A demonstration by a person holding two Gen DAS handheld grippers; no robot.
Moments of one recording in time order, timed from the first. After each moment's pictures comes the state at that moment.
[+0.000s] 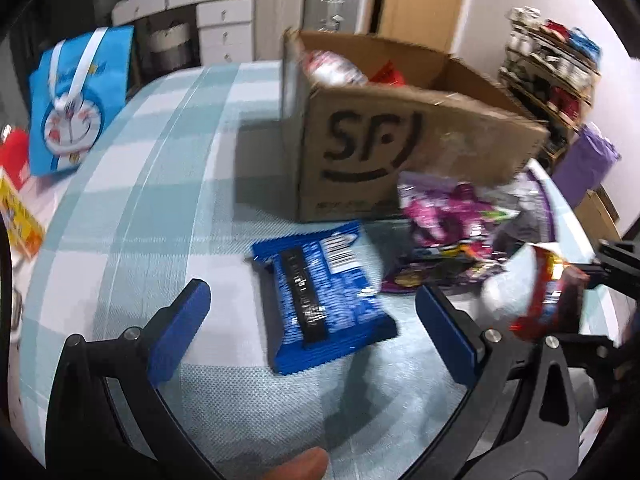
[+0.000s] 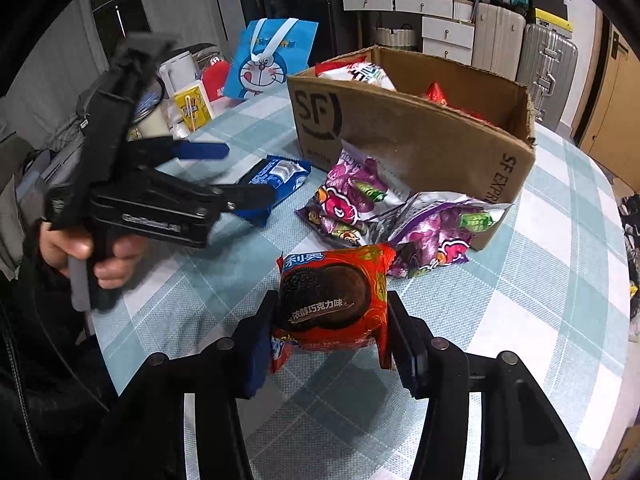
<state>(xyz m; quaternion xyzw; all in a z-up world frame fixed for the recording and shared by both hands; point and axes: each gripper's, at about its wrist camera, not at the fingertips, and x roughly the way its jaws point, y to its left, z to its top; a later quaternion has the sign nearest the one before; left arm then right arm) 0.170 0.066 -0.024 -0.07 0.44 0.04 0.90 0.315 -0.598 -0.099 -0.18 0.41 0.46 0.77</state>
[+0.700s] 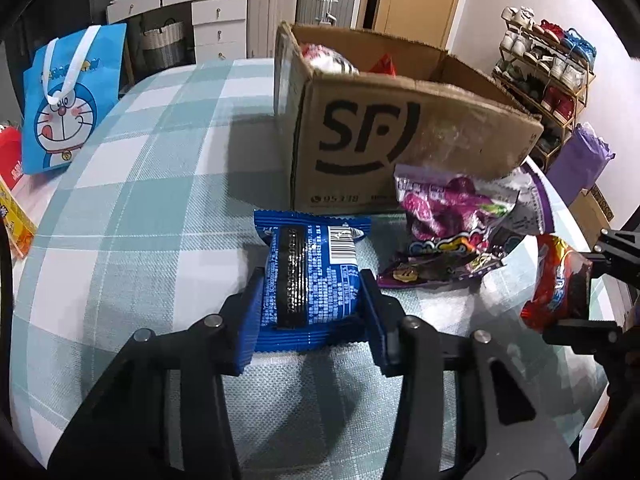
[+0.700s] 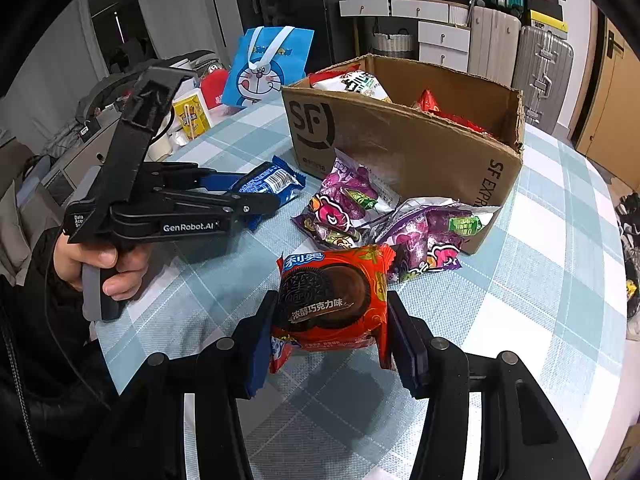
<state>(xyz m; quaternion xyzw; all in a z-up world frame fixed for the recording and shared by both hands) 0.172 0.069 -0.028 -0.07 0.43 0.02 0.90 0.316 -0.600 -0.096 -0.17 0.40 0.46 0.77</state>
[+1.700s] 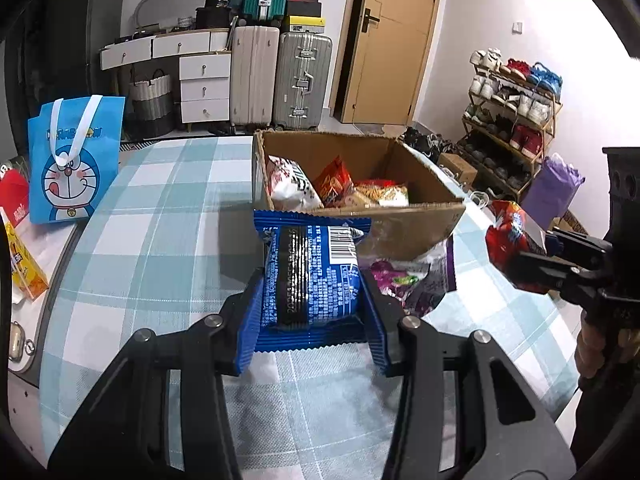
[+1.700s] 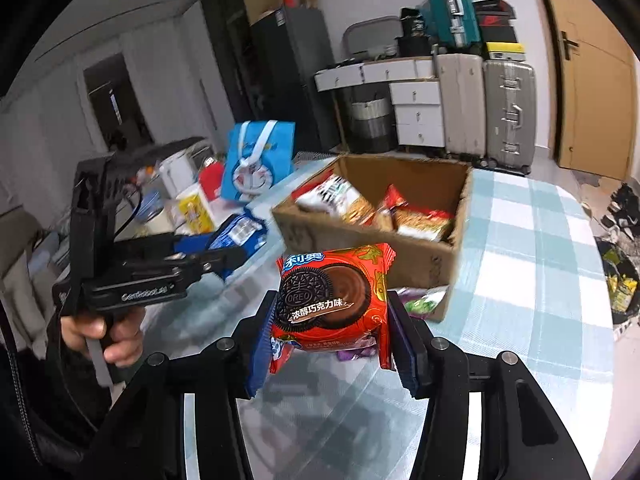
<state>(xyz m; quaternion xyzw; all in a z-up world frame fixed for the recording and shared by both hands) 0.126 0.054 0.070 -0.07 0.33 -0.02 0.94 0.327 -0.641 -0.034 -0.04 0.32 0.46 0.83</state>
